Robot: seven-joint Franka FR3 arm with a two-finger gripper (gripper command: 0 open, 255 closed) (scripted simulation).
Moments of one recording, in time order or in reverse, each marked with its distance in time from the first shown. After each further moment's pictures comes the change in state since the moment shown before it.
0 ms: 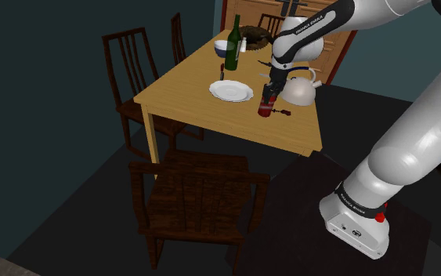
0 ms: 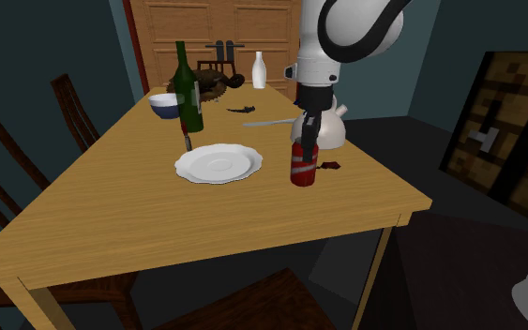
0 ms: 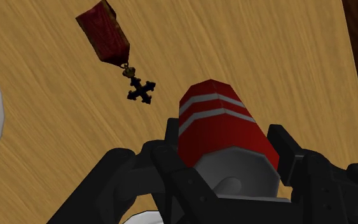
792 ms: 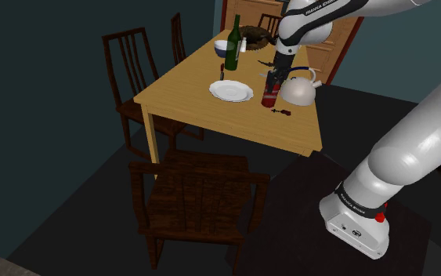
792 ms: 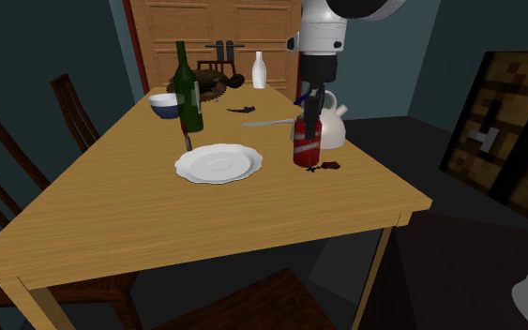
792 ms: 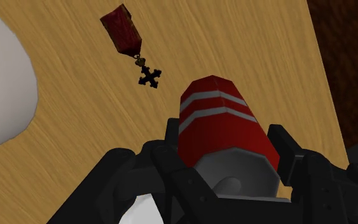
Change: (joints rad) arm 0.000 -0.086 0.002 0.065 -0.021 -0.149 0.015
